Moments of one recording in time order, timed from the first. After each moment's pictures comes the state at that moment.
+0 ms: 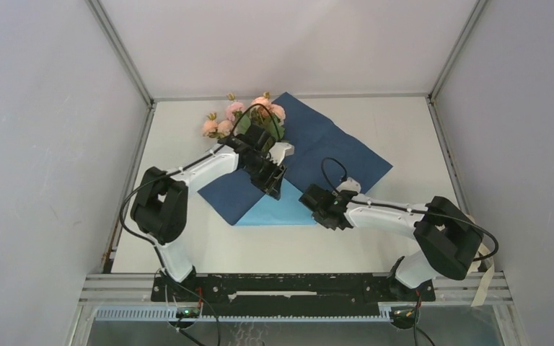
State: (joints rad) left arm -0.57 1.81 1.32 -0.72 0.44 0.11; right arm 0.90 1.48 0.78 -0.58 0.45 1.49
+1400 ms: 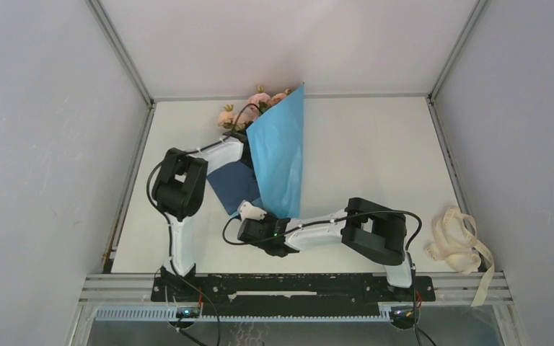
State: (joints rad) left arm -0.47 2.07 1.45 -0.67 0.58 0.03; right arm 1.30 1.95 1.14 -0.34 0.71 0.13
